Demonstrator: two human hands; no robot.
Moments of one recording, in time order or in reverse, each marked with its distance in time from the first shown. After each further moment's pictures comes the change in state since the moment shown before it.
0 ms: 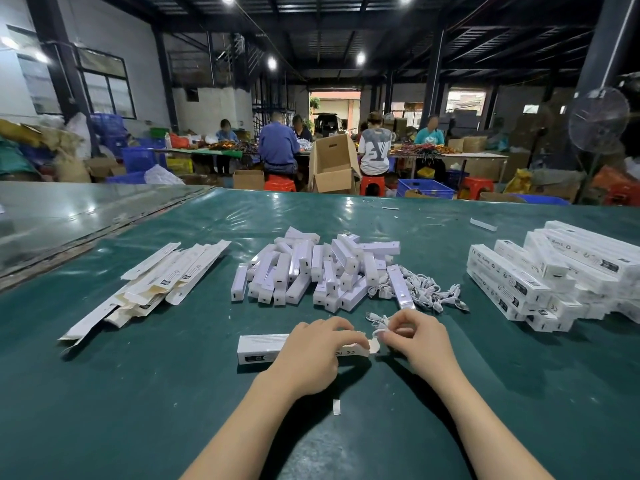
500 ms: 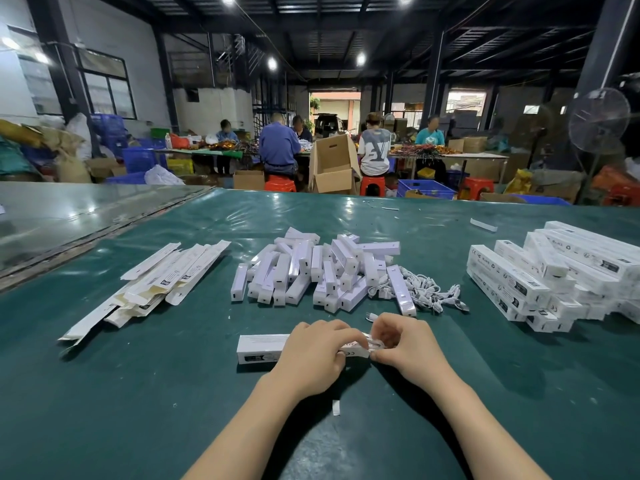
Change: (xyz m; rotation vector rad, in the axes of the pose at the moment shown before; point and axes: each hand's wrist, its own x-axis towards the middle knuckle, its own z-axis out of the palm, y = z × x) left_hand 0.002 0.003 0.005 0.032 0.023 -0.035; right_hand -0.004 -0.009 0.005 -0.149 -0.185 -0.167
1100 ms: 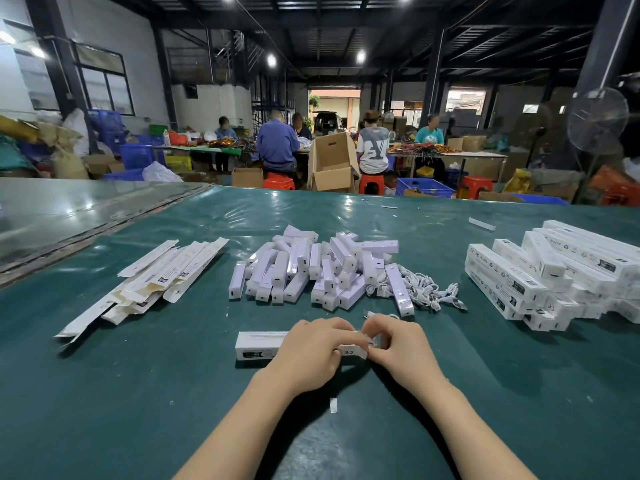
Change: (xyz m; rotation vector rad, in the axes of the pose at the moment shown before) left_hand 0.001 -0.003 -0.003 -0.046 -0.024 0.067; right_hand -0.005 -0.008 0.006 -0.109 0.026 -0.052
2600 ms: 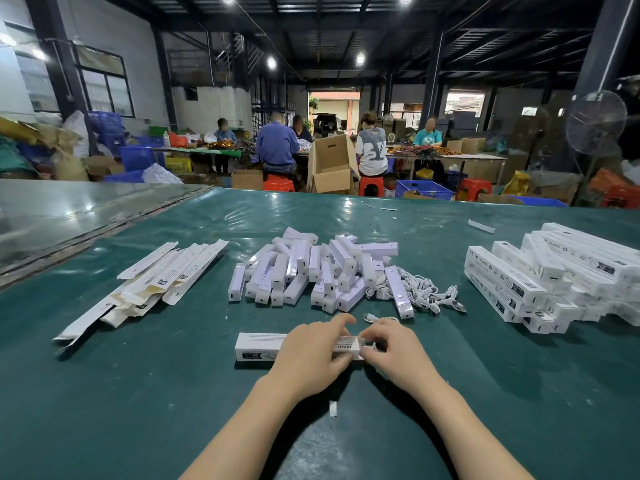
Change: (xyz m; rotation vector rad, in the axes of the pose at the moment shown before) left_hand 0.001 0.003 0.006 -0.019 0.155 -0.098; right_hand 0.008 0.006 0.007 -0.039 -0.076 0.059
